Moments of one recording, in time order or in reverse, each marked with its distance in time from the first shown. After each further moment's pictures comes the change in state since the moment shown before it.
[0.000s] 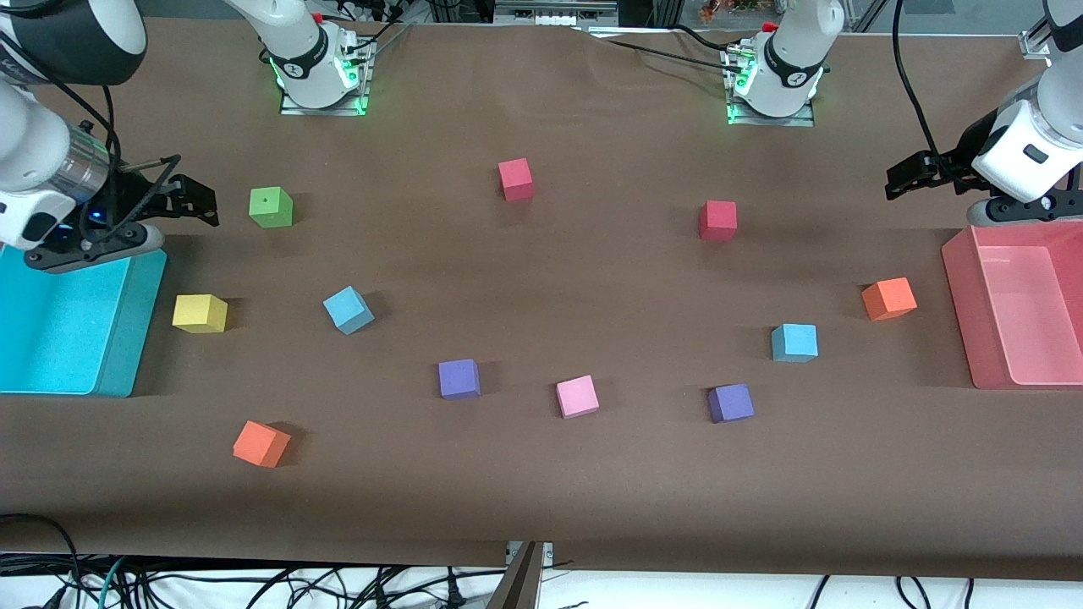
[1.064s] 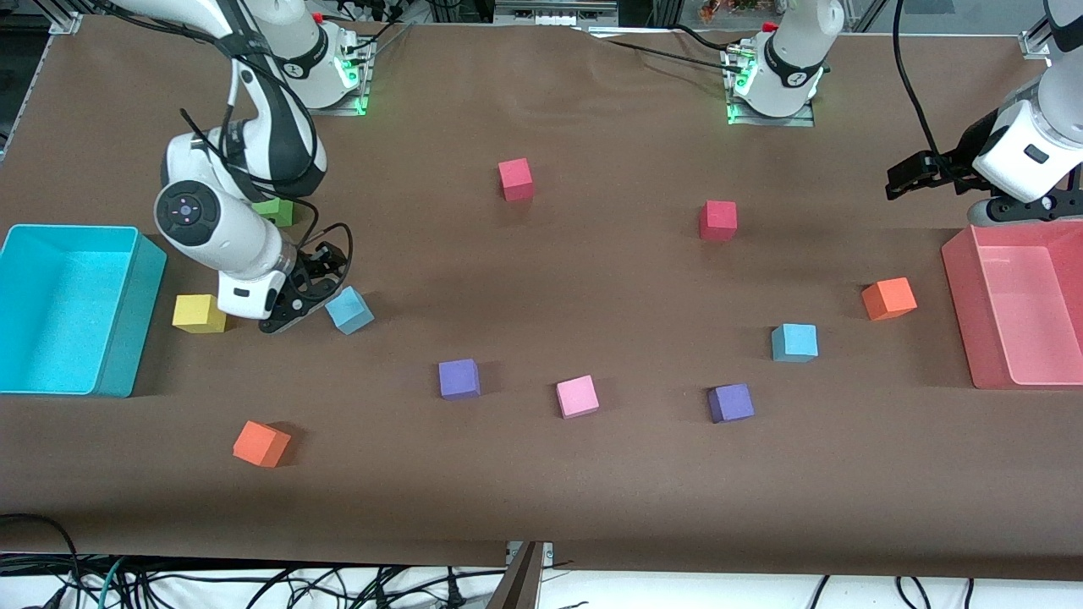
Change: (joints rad) left arm 0.000 0.000 0.000 0.000 0.000 0.000 0.000; right arm 0.145 0.197 0.000 -0.340 0.000 0.577 -0.193
